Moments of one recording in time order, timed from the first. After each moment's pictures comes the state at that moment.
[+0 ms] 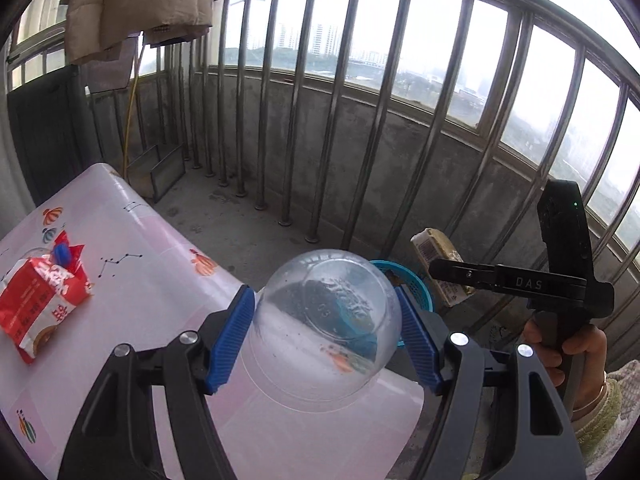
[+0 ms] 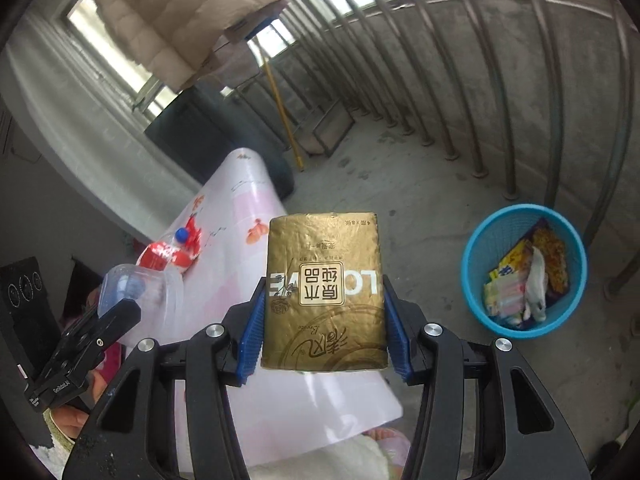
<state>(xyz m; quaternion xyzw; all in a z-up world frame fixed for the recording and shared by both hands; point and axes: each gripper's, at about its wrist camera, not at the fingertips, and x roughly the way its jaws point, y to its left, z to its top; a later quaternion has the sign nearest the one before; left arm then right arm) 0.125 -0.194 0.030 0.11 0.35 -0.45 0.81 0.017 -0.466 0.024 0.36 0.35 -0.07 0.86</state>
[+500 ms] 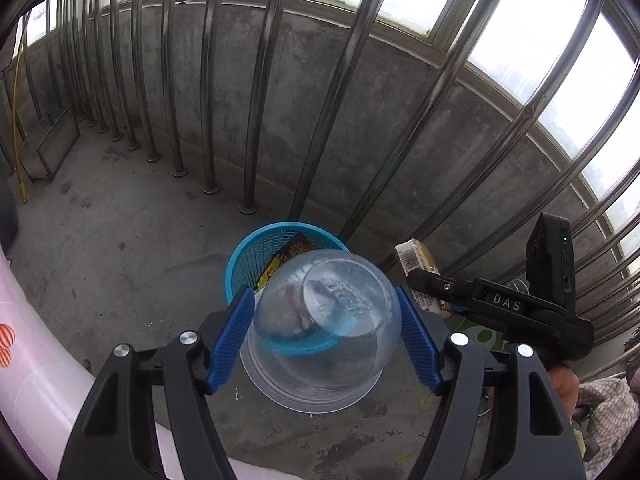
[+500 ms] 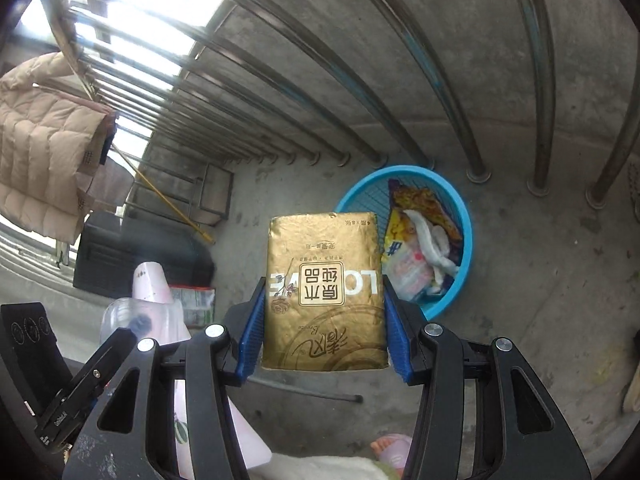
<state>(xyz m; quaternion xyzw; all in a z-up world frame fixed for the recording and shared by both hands) 0.135 -0.427 -0.054 0.16 0.45 -0.54 0.69 -0.044 -0.590 -0.083 0.53 0.32 -0.21 0.75</state>
